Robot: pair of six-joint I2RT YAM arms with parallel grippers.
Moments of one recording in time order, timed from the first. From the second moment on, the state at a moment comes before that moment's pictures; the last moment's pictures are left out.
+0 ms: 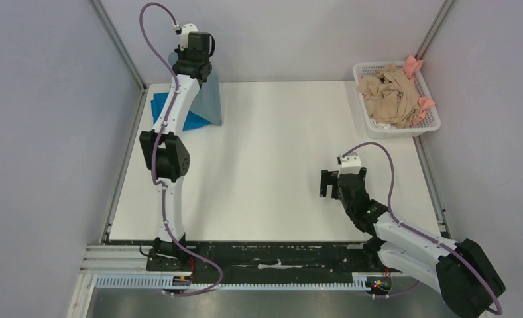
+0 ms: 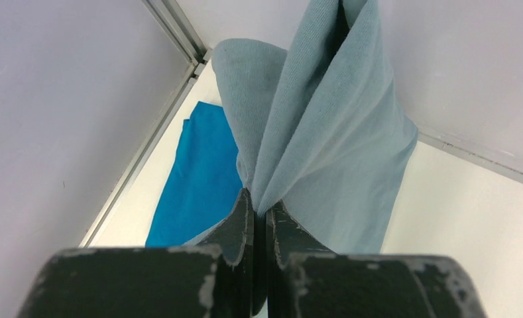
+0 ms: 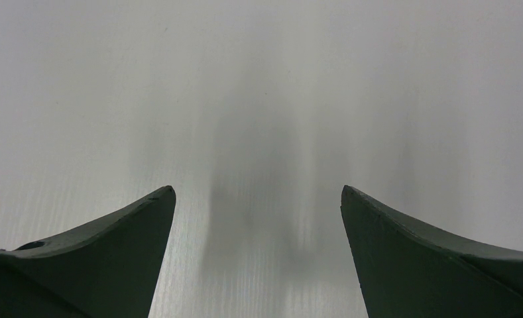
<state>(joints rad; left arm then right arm) -0.19 2.26 2.36 -0.65 -0.71 -0.19 0.58 0.92 0.23 0.14 0.45 0.26</state>
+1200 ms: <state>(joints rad) -0.01 2.23 2.29 -0.62 -0.62 -0.16 0.58 1.00 0.25 0.14 0.45 0.27</state>
